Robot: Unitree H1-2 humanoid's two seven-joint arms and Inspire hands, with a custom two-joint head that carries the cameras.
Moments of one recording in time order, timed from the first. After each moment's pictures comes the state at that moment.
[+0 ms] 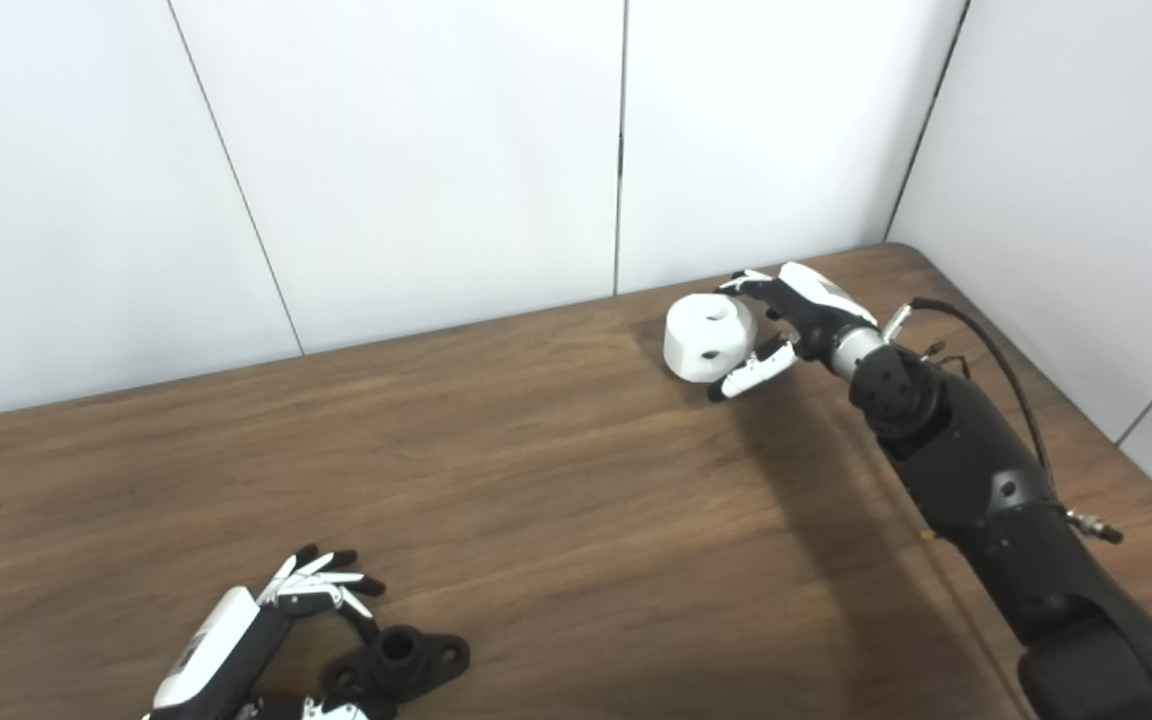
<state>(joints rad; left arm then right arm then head) -0.04 0.28 -0.30 -0.06 0.46 -0.24 -0.20 -0.49 -0.66 0.11 0.37 -0.39 0.13 0.21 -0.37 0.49</state>
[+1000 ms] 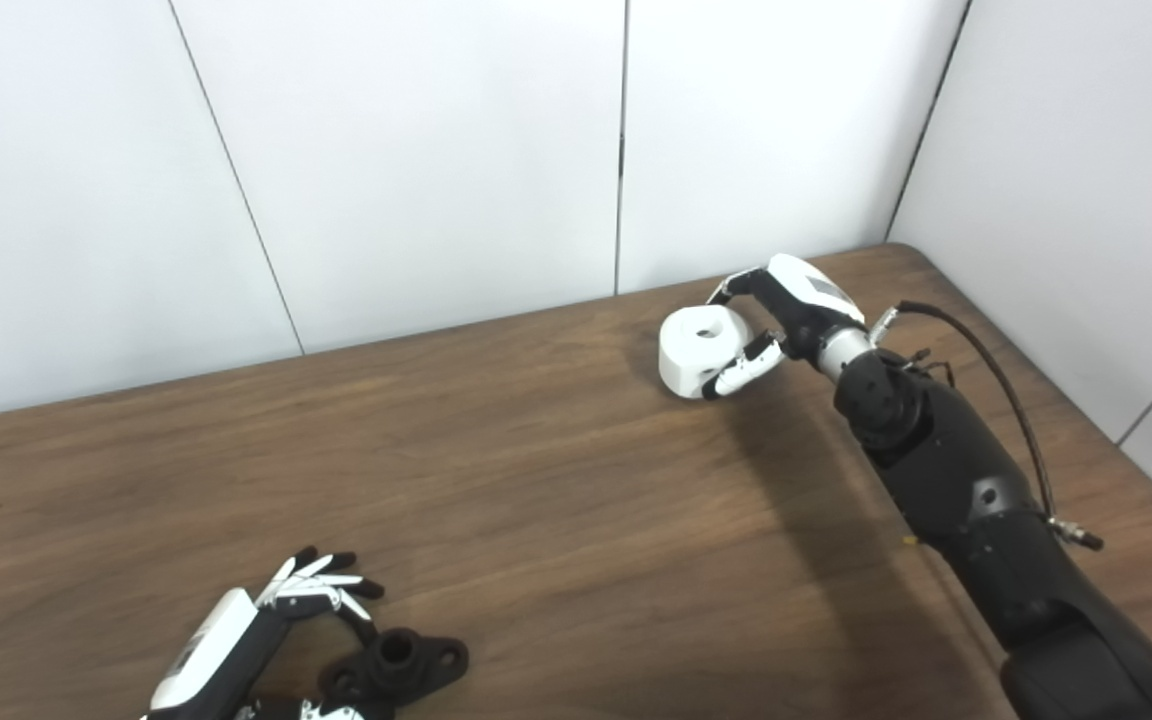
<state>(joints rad) -0.05 0.29 -0.29 -0.07 0.45 -0.24 -0.21 -0.49 -0.64 0.10 0.35 -0.43 0.07 0.13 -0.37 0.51</state>
